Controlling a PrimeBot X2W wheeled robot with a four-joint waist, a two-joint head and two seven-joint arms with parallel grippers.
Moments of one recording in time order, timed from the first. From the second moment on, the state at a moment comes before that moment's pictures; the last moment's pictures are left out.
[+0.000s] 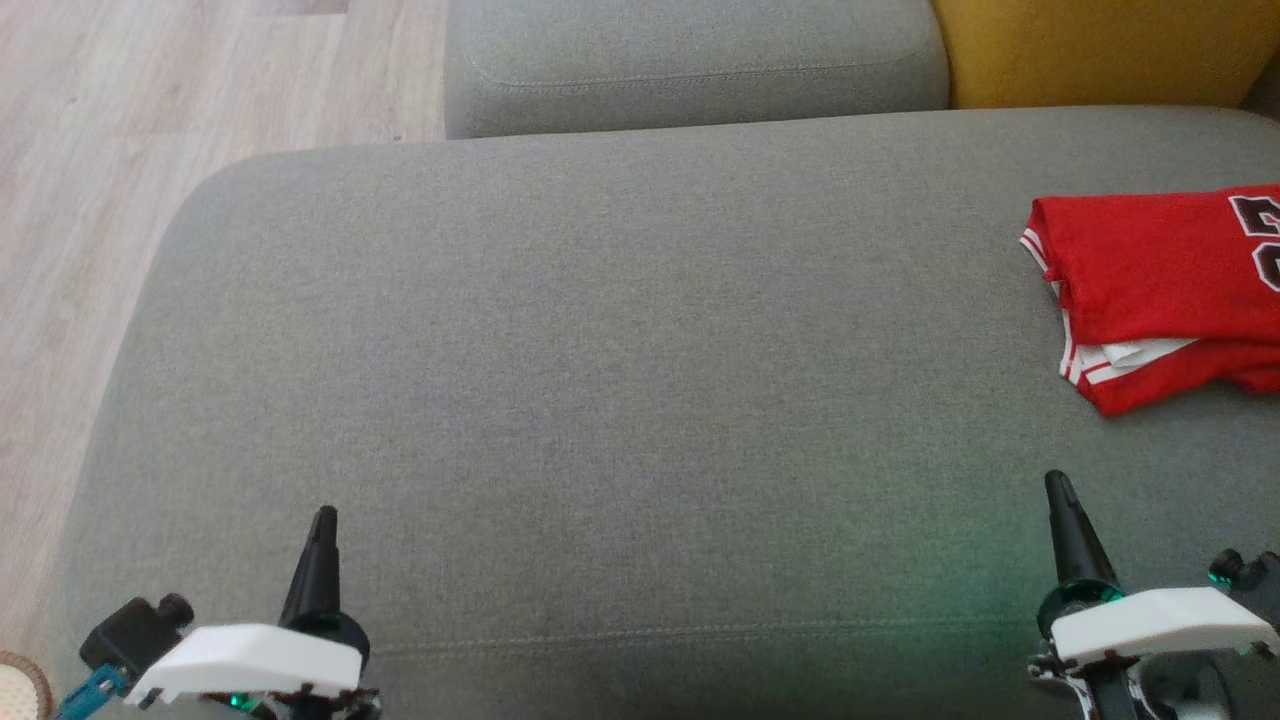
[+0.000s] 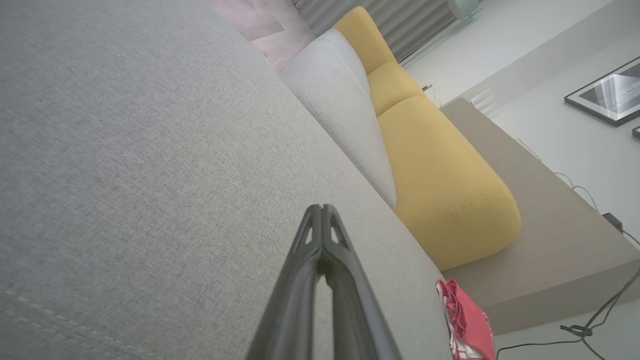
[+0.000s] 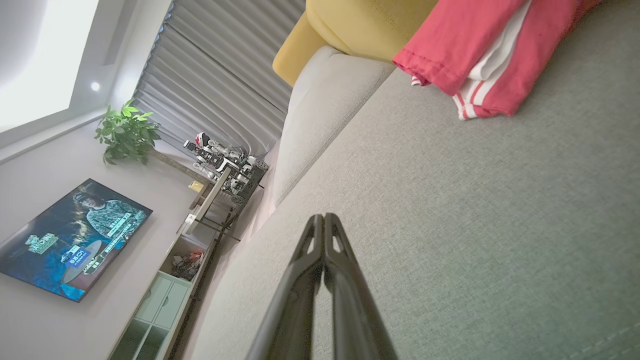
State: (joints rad) left arm 0.10 0.07 -0.09 0.17 -0.98 -0.05 -0.09; right arm 0.05 -0.04 -0.10 0.22 0.94 0.13 -0.05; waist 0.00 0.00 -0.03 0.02
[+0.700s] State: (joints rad) left arm 0.05 0.07 -0.05 0.20 -1.23 -0.07 -0.03; right arm 0.00 -0.04 -0.11 0.24 1.19 0.13 0.01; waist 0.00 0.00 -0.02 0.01
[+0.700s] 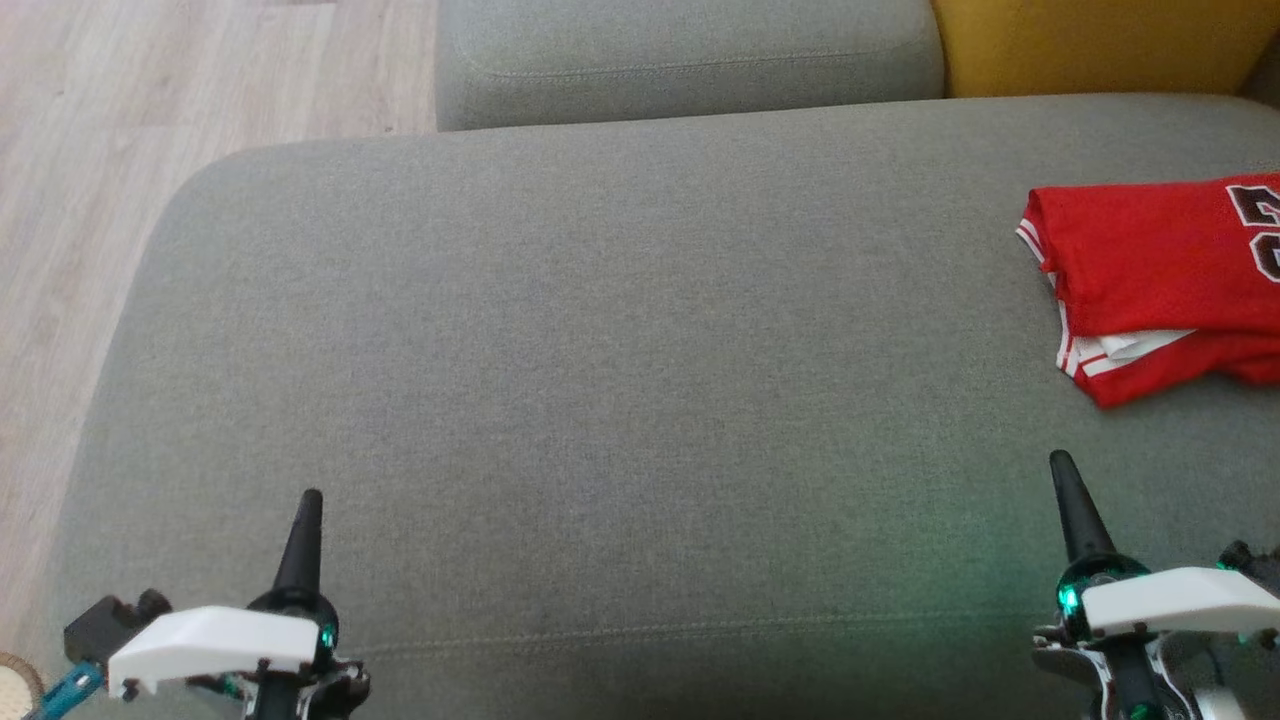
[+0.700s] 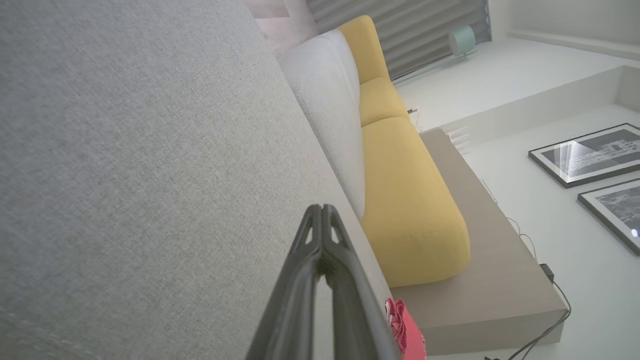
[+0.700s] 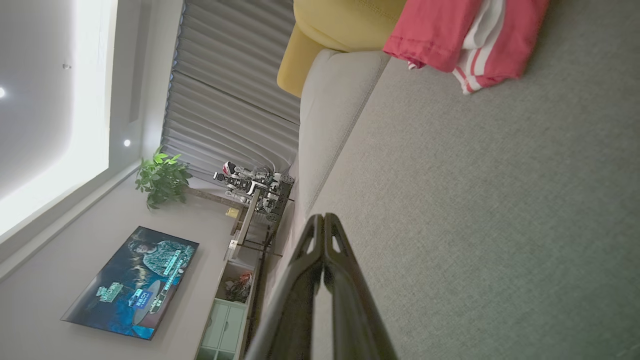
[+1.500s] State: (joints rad) left arm -0.02 0.07 0.01 0.25 -1.50 -0.11 0.04; right arm -0.04 -0.04 -0.12 0.26 1.46 0.13 0.07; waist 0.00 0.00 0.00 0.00
